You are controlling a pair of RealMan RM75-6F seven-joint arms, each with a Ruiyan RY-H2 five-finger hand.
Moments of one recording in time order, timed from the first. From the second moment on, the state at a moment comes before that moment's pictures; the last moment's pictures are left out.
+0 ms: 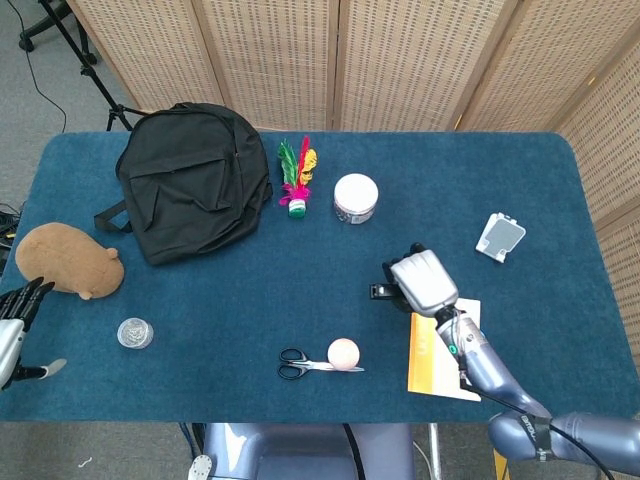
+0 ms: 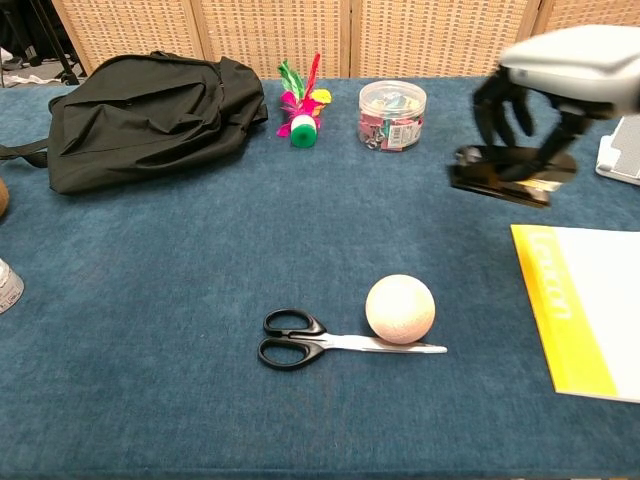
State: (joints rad) left arm -0.12 -0.92 -0.01 -1.80 1.40 1.30 -0.06; right arm 0.76 -1.29 0.07 -1.75 -1.11 1.11 -0.51
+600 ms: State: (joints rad) left arm -0.13 -0.94 0.00 -1.81 1.40 1.30 -0.02; right arm 0.57 -1.25 -0.09 -1.62 -1.29 1.15 -0.46
